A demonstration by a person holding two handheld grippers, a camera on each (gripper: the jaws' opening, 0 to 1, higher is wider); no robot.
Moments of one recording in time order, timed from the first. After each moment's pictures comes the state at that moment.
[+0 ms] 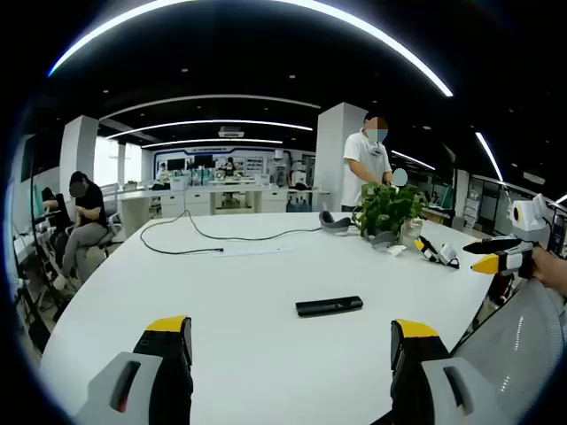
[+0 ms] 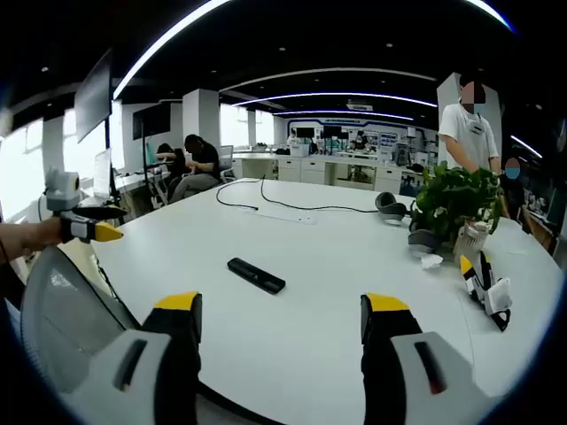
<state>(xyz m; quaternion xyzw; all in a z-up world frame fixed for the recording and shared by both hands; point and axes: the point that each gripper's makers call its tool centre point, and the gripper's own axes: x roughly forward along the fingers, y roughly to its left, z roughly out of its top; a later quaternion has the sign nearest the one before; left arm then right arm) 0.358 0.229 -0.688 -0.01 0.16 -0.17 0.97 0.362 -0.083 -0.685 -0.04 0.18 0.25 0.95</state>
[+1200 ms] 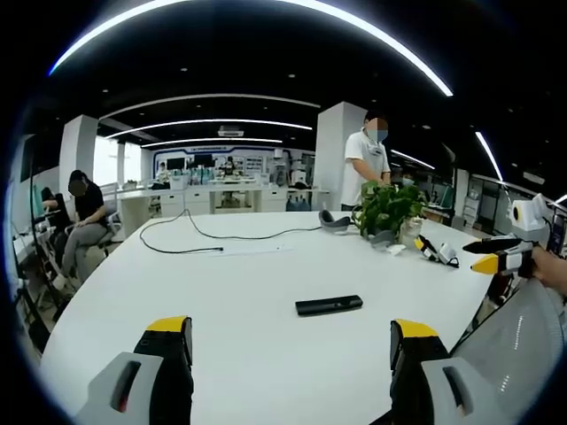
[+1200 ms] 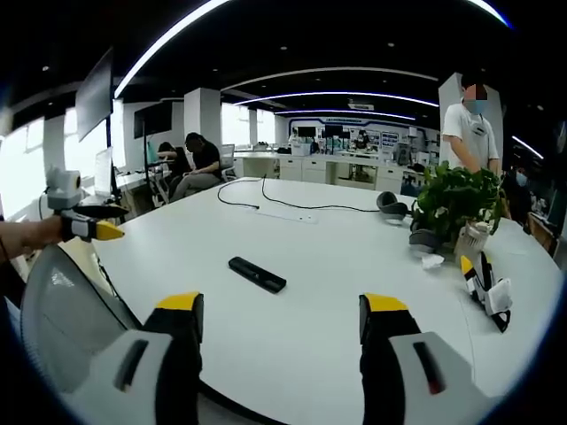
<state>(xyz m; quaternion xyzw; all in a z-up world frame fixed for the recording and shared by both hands) 0.358 0.230 -0.689 -0.01 0.16 -0.17 0.97 0.361 -0.082 -0.686 -0.04 0.18 0.25 0.95</state>
